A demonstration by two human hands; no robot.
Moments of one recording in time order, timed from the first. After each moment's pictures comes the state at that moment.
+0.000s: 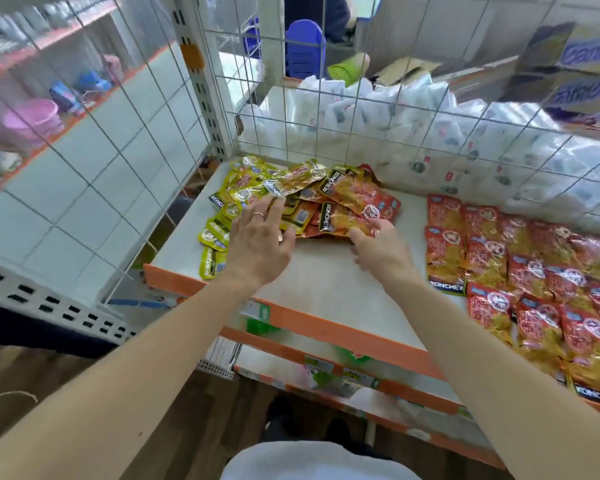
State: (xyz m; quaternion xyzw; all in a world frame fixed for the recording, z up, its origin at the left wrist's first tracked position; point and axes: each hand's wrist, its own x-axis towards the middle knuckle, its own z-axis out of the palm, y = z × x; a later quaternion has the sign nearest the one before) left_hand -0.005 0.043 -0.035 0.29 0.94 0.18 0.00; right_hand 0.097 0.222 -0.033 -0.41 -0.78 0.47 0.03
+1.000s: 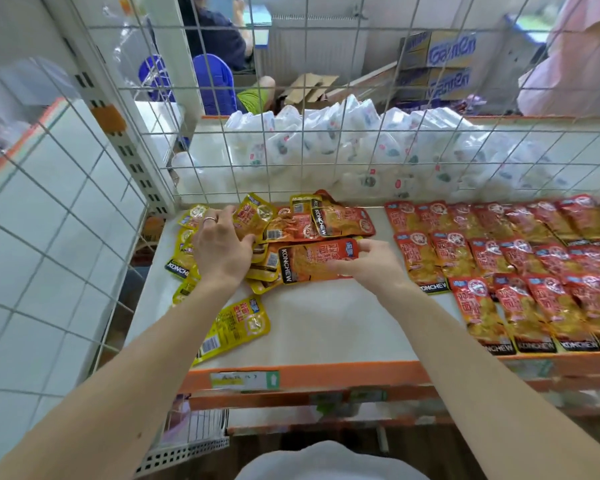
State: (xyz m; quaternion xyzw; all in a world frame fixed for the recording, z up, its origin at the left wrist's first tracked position) left_hand -0.107 0.085 -0.037 0.28 0.92 0.28 -0.02; right_hand 0.089 0.216 -0.019 -0.48 -0.68 0.54 0.10
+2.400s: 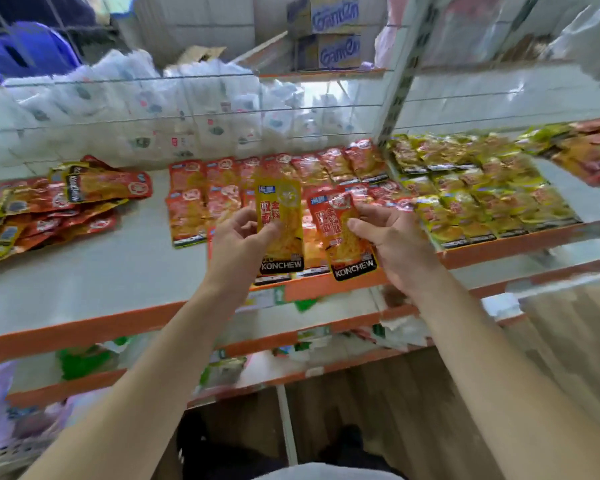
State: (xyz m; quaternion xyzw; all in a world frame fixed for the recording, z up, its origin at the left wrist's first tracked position) left_hand 0.284 0.260 -0.002 0.26 0.66 0.62 0.34; right_hand 0.455 0.382 0.012 -0.42 -0.53 0.68 0.30
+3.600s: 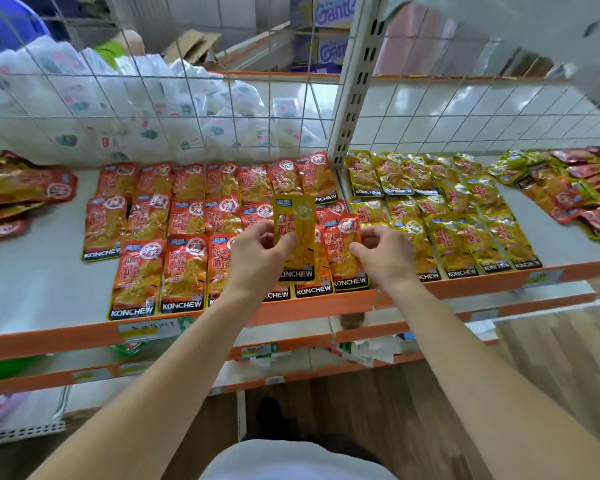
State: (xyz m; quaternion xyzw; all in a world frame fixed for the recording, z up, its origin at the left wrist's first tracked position) left_hand 0.382 0.384 -0.020 0.26 0.73 0.55 0.31; right_hand 0.532 0.518 -0.027 -0.53 -0.75 0.36 0.18
